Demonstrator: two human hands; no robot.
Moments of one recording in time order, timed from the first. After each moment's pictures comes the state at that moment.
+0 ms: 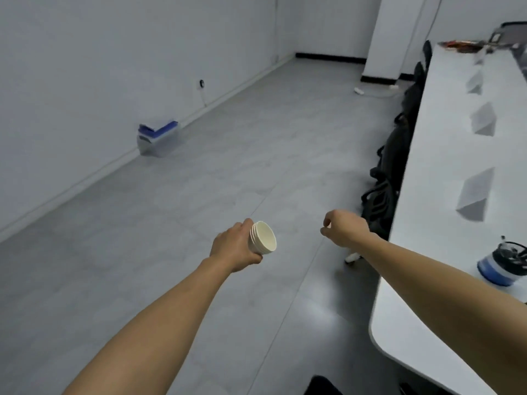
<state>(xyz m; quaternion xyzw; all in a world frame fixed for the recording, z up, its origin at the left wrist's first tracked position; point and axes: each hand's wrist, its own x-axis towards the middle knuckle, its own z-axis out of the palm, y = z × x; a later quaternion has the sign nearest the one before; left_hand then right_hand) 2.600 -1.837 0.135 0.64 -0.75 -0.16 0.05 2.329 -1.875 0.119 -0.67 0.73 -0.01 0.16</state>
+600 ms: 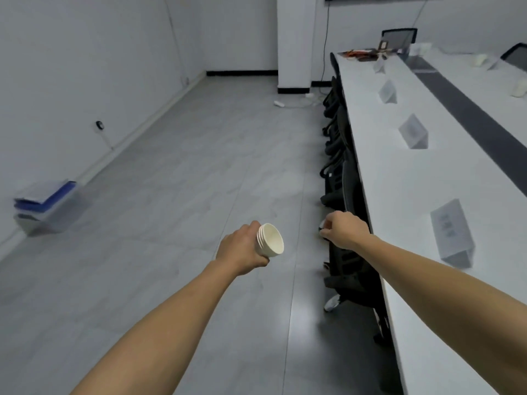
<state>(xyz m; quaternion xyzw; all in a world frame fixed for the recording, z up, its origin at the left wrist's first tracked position) 2.423 -2.238 0.142 0.48 -0.86 -0.18 0.03 2.166 -2.181 0.126 -0.52 0.83 -0.08 0.19</state>
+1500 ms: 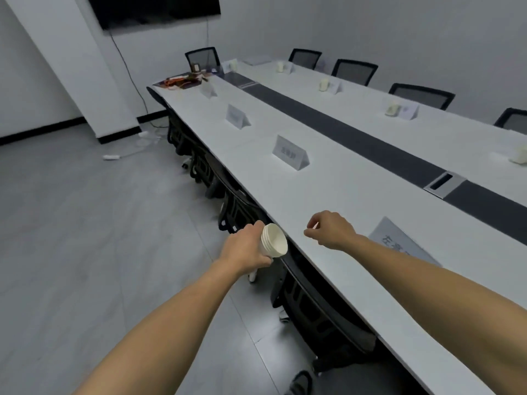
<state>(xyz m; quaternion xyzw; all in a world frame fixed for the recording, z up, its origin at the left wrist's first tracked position) 2.060 -2.561 0.137 0.10 -0.98 -0.19 -0.03 1.926 -2.370 0.125 -0.19 0.94 -0.23 0.18</state>
